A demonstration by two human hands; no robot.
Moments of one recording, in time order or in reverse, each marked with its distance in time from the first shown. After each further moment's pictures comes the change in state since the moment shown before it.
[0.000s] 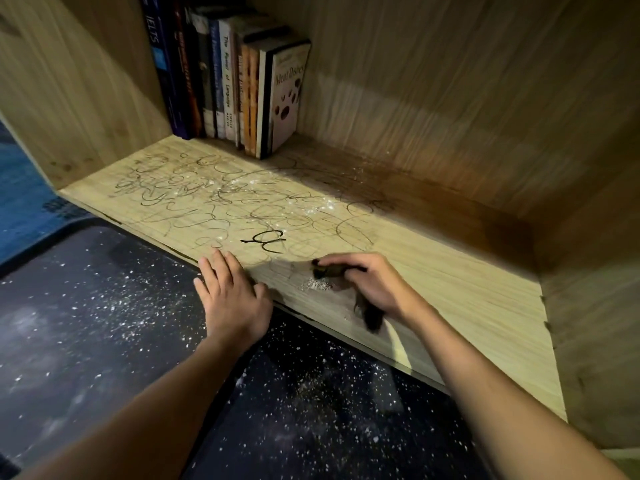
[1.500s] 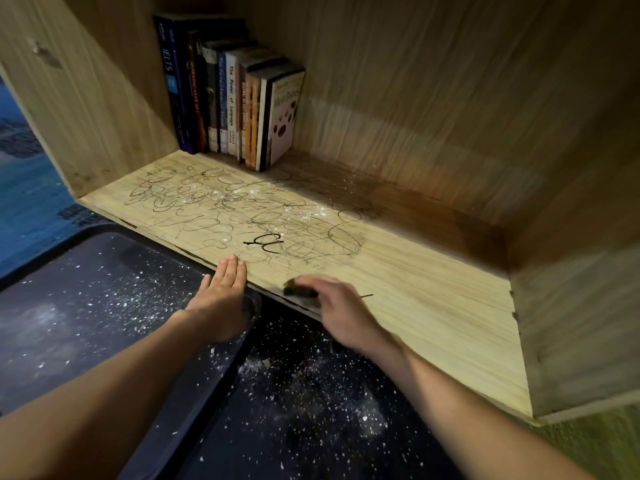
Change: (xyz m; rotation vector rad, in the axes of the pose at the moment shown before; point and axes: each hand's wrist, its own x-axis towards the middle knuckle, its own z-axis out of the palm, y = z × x) left_hand -0.008 -0.020 -0.050 0.443 -0.429 0.286; right_hand -0.046 -0.003 0.051 -0.452 0.020 -0.196
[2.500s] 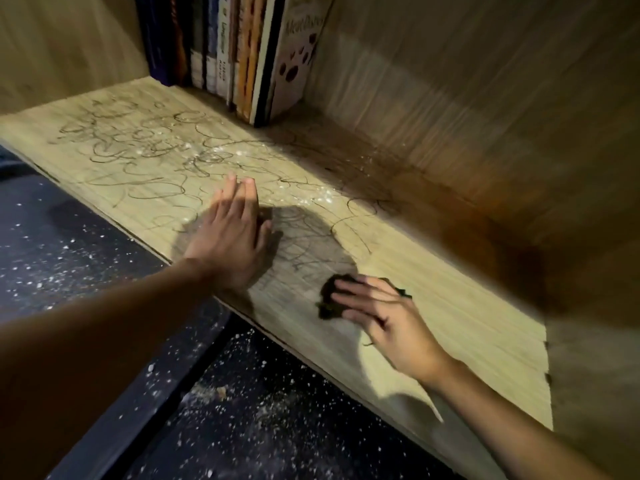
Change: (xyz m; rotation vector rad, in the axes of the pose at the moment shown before) left_hand 0.122 0.017 -0.012 -0.165 0.503 0.031; right_hand 0.031 0.110 -0.048 -0.165 -0.014 -0.215
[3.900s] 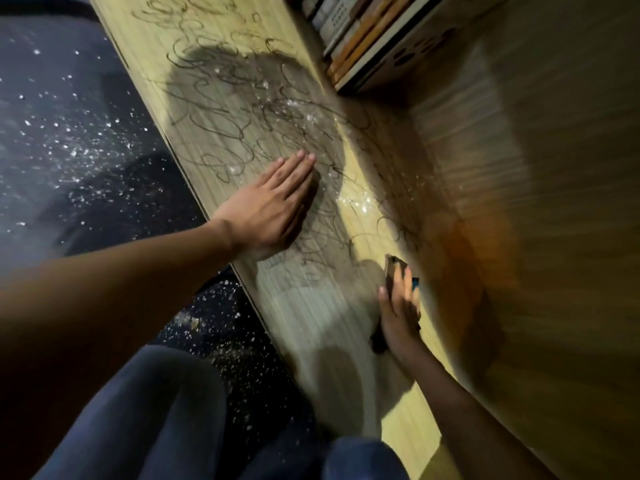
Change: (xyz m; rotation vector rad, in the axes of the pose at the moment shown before) left_hand 0.004 -0.001 0.004 -0.098 0.052 0.029; right_hand 0.048 0.049 -0.051 -0.224 -0.330 0.584
